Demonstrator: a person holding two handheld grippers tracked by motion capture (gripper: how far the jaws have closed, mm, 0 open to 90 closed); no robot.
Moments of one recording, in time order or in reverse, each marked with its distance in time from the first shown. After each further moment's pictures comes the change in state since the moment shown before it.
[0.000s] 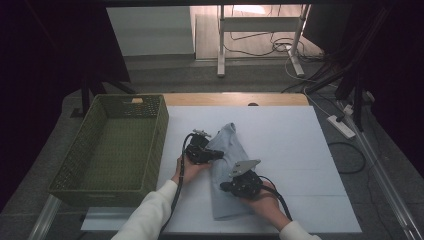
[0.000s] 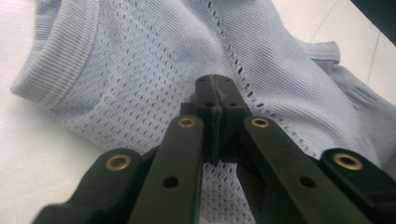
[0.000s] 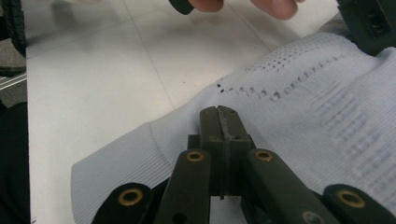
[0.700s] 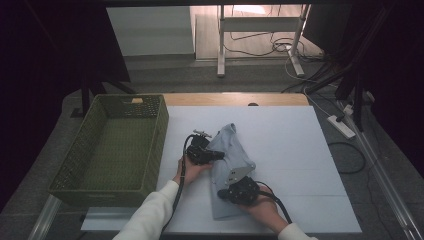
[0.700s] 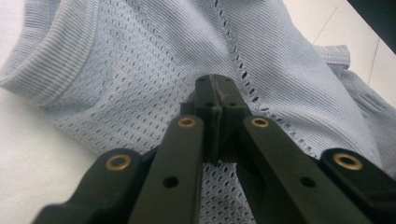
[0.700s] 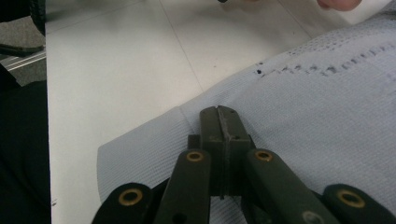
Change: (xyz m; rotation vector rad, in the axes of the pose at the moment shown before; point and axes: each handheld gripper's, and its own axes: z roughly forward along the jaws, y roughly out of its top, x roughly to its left) left arm 0.002 -0.002 0.004 -0.002 -0.015 -0.032; right arm 0.013 -0.005 0.008 0.042 0.046 -0.046
